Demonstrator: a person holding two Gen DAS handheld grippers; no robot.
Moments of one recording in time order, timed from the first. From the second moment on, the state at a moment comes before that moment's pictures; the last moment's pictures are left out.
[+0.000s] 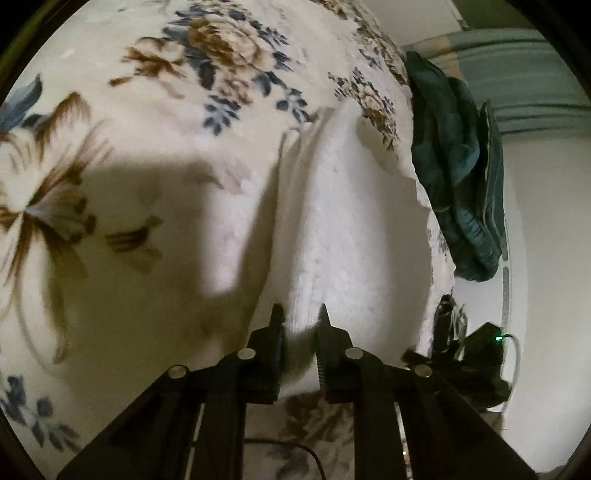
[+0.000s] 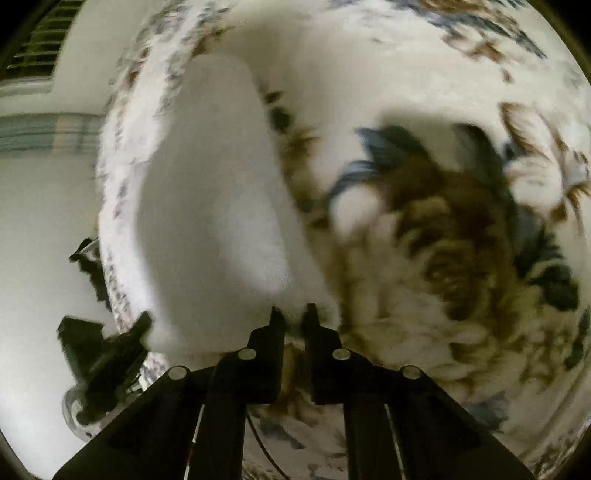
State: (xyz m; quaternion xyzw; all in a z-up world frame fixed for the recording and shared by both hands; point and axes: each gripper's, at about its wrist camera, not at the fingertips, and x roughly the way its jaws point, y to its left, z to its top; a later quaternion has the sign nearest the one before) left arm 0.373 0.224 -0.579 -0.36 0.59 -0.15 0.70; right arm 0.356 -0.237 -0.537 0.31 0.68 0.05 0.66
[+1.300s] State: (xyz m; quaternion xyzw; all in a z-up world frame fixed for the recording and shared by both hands) left arm 0.586 0.201 -0.616 -0.29 0.61 -0.17 0.72; right arm 0.598 -0.206 -0.529 0.17 0.65 0.01 0.74
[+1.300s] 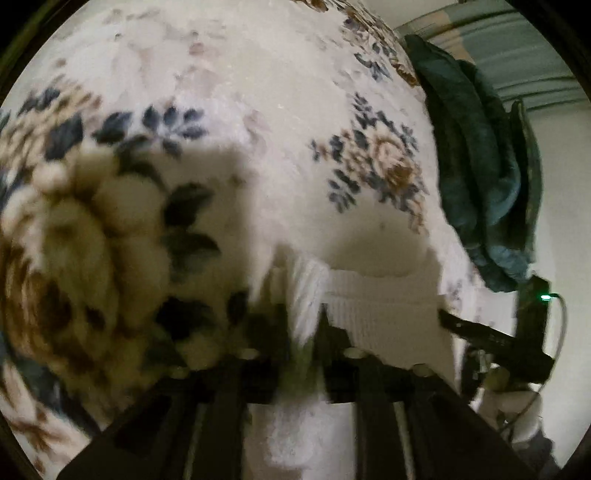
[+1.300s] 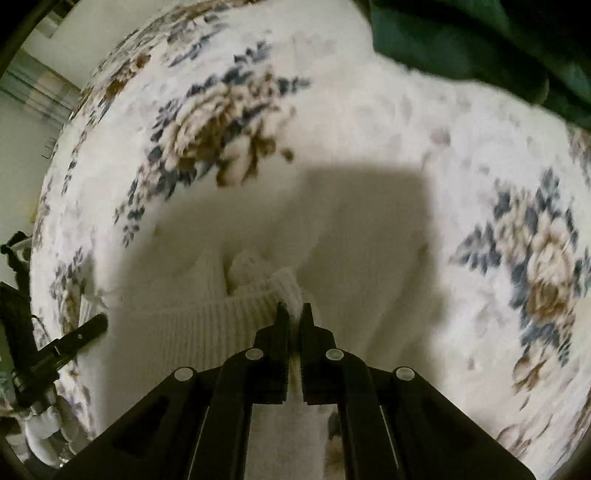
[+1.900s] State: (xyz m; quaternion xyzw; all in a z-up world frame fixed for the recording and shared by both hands) left arm 0.358 0.209 -0.593 -0.37 0.57 -0.17 0.72; right arm 0.358 -0.243 -0.550 0.35 0.68 0.10 0.63
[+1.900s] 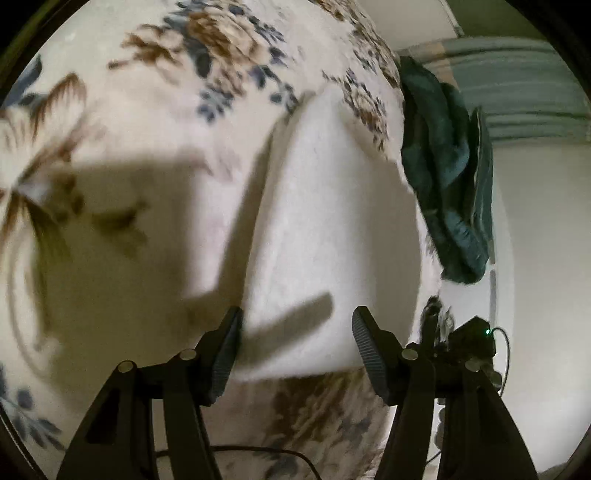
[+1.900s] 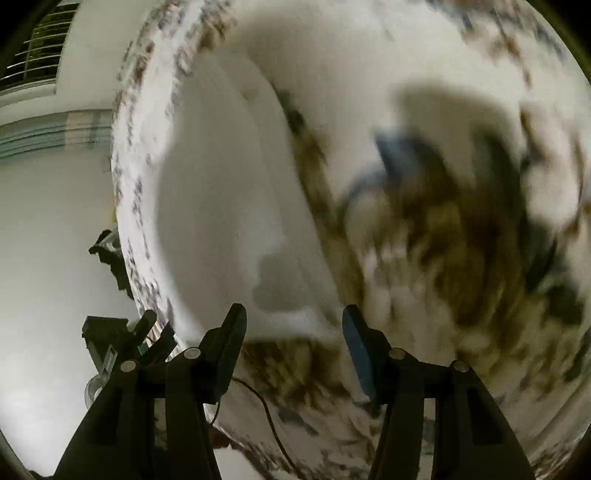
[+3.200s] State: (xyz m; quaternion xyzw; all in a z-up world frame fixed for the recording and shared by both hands) left arm 0.362 0.197 -0.535 -0.35 0.52 -0.08 0.77; right arm 0.524 -0.255 -0.577 0.37 0.66 0.23 0.61
